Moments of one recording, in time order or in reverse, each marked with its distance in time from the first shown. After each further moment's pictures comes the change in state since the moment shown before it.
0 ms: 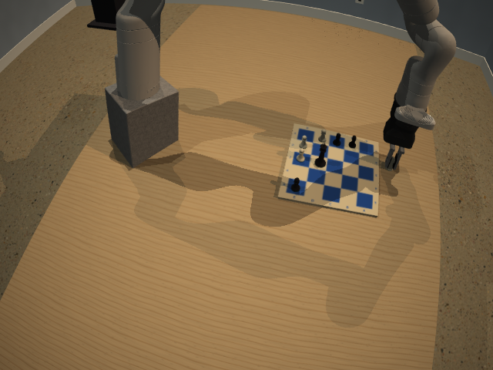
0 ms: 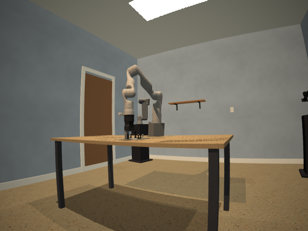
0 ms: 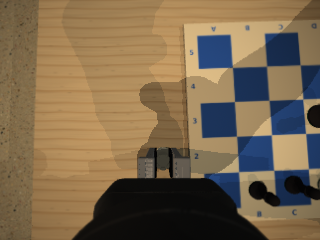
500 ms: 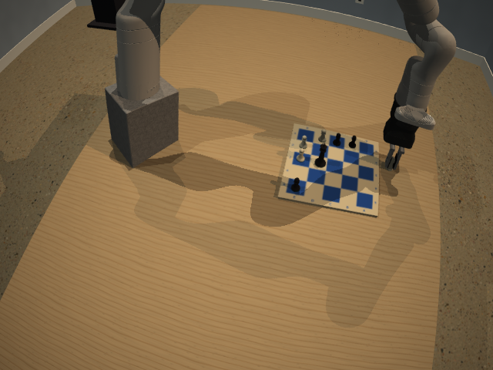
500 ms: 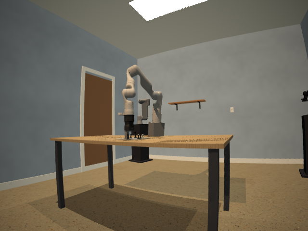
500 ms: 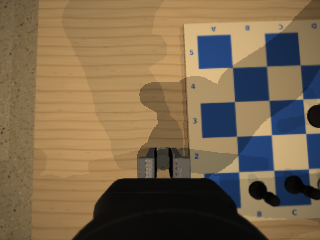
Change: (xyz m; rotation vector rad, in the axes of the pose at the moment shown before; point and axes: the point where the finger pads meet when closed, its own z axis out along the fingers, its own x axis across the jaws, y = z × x) arm 0.000 0.000 0.000 0.000 0.000 0.000
